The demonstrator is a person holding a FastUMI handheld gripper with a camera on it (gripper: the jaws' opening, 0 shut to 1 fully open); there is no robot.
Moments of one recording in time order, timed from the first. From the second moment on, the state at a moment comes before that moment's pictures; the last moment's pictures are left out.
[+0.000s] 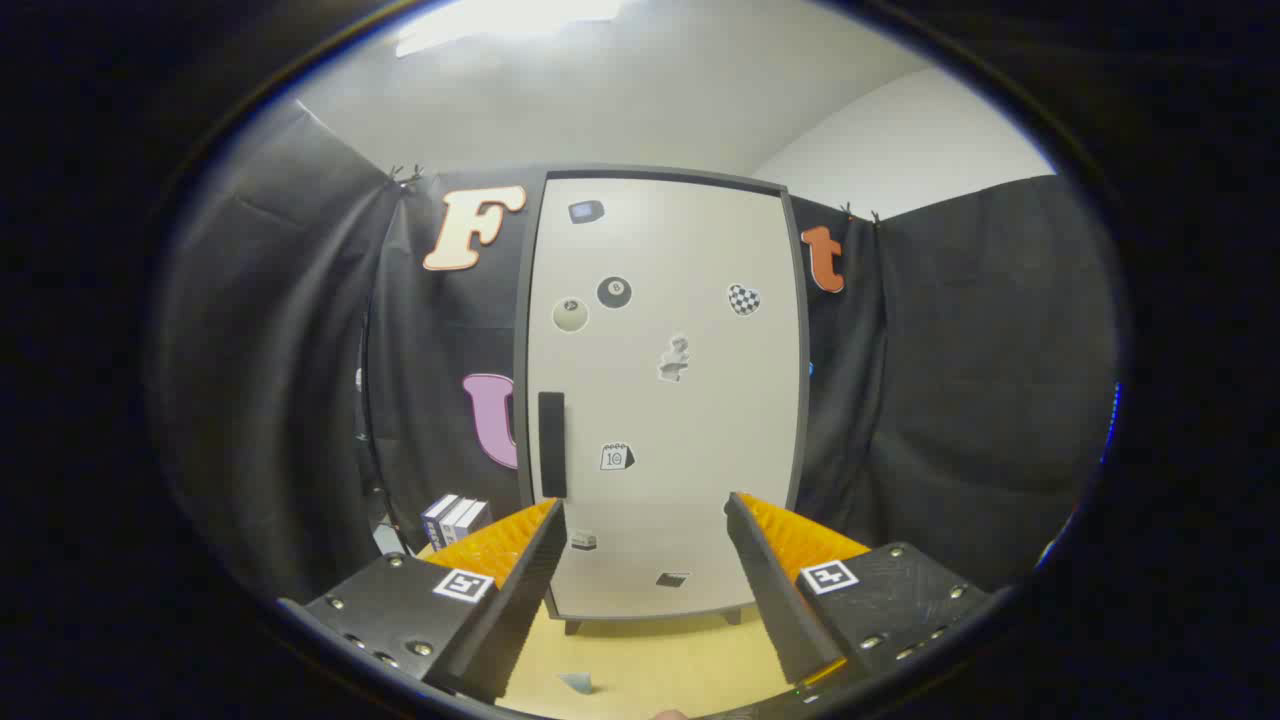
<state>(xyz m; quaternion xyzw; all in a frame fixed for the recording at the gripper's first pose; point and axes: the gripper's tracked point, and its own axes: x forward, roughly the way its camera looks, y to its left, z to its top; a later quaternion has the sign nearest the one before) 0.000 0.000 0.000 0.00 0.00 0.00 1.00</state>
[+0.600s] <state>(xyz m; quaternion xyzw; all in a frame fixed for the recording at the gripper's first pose) 0.003 0.000 -0.003 0.00 0.01 0.00 1.00</state>
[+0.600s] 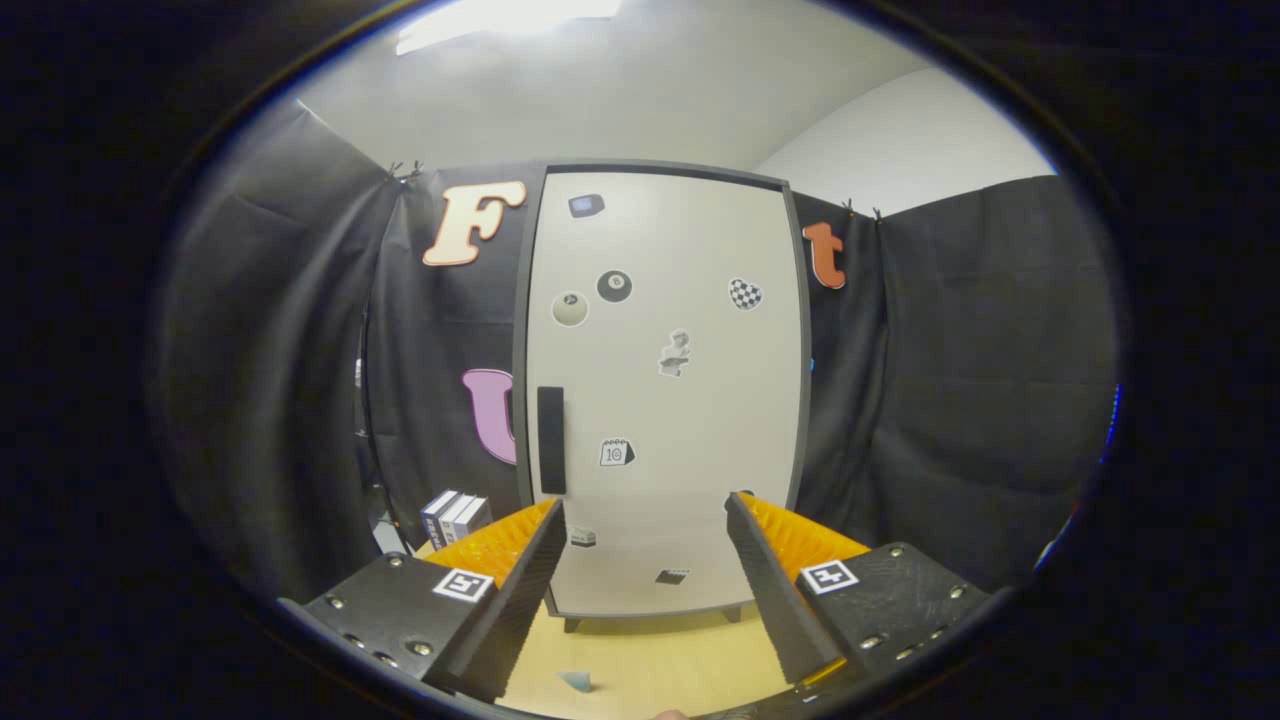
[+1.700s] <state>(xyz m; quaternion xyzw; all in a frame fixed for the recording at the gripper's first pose) 0.169 0.101 -0.028 0.02 0.04 0.07 1.00</state>
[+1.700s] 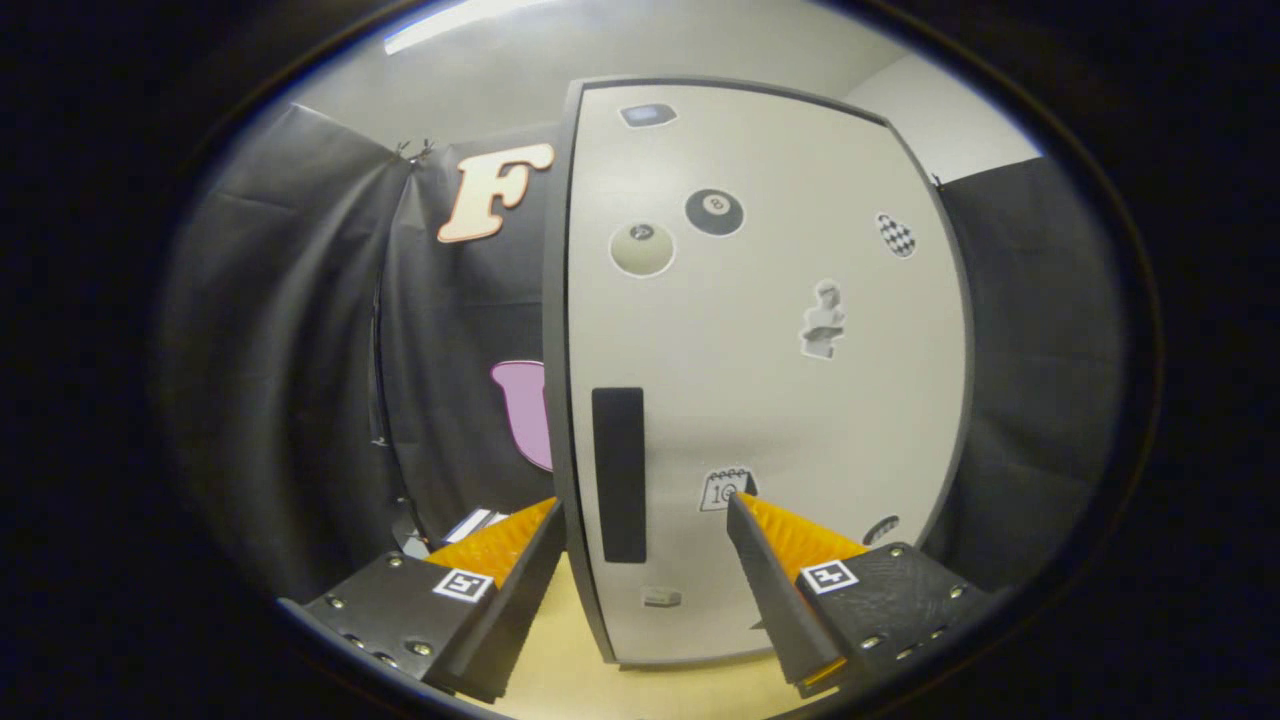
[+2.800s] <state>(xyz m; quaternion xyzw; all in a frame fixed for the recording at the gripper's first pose) 0.194 0.113 -0.033 0.05 0.04 0.08 0.99</state>
